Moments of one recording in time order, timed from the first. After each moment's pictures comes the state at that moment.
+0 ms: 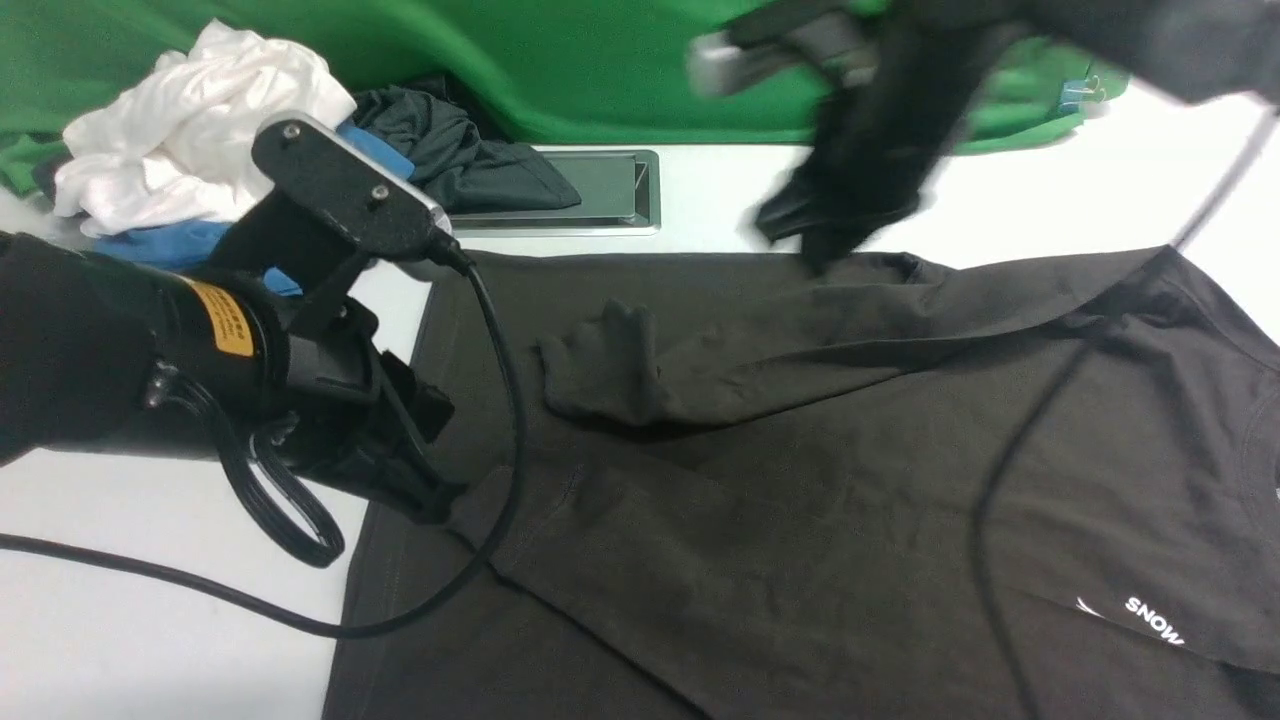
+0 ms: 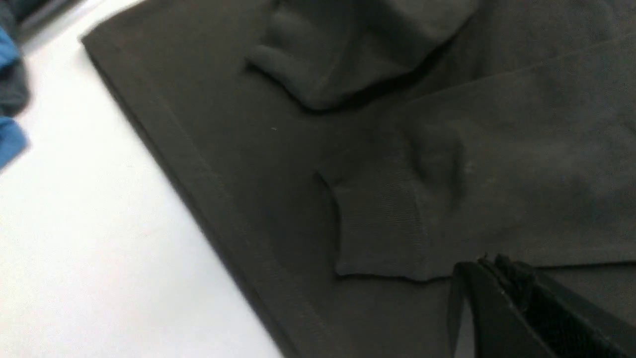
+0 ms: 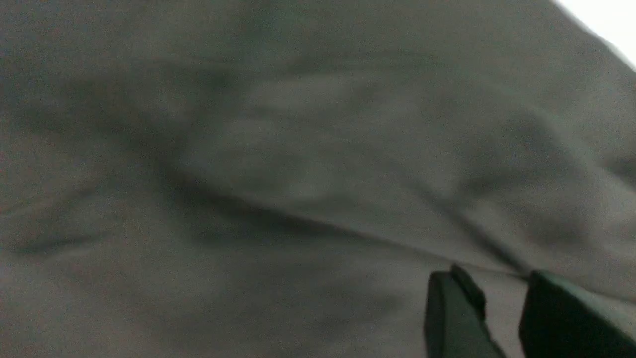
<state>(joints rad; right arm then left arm) 0.38 1.97 -1.80 -0.01 1.13 -0.06 -0.44 1.18 -0.89 -0.06 0.70 0.29</state>
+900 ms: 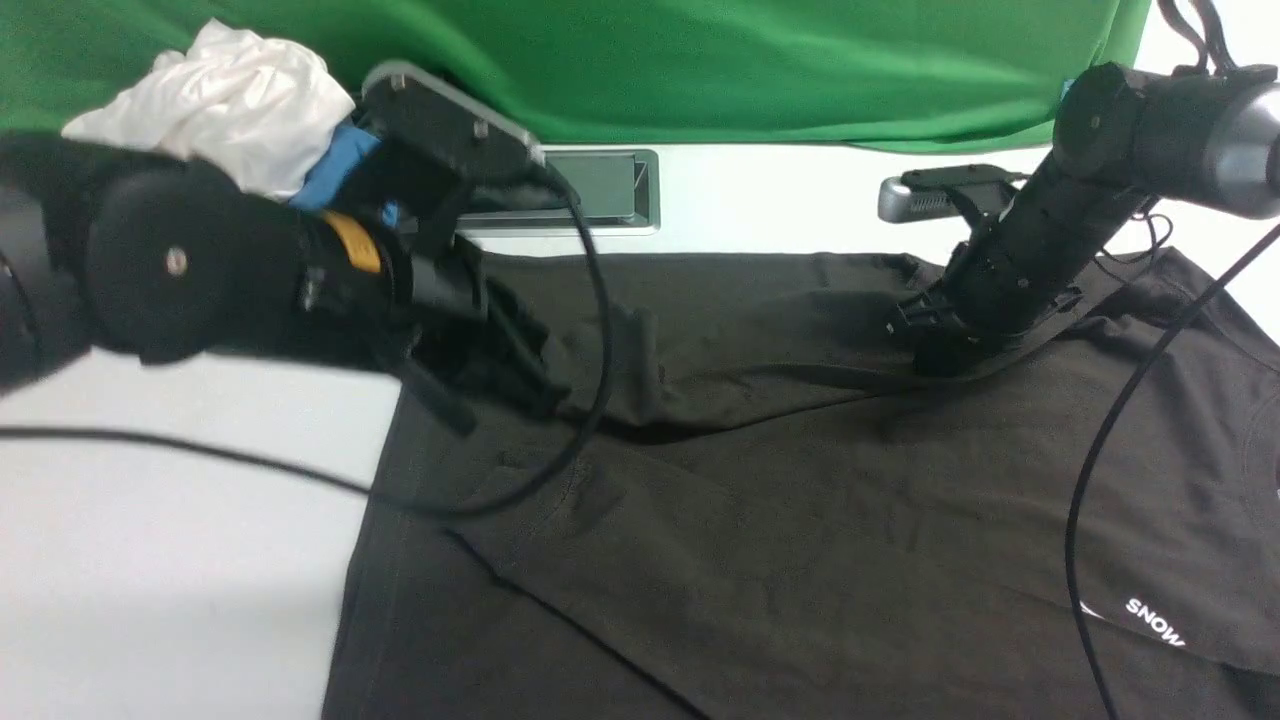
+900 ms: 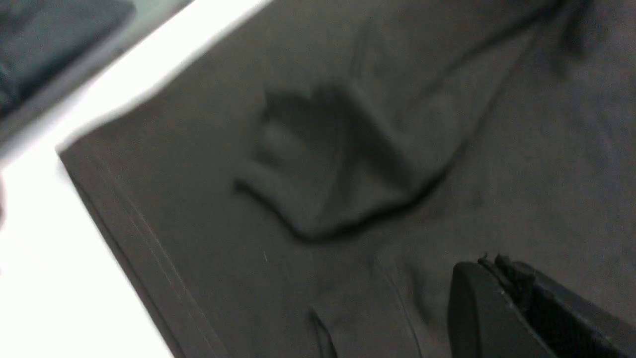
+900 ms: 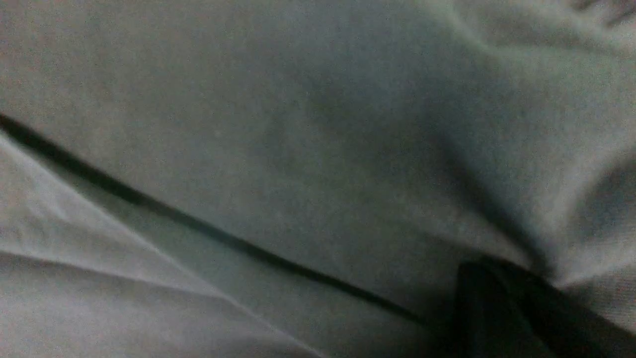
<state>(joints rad) 0.14 2.17 -1.61 0.27 0.97 -0.27 -0.44 1.38 -1.02 -0.15 0.53 0.36</state>
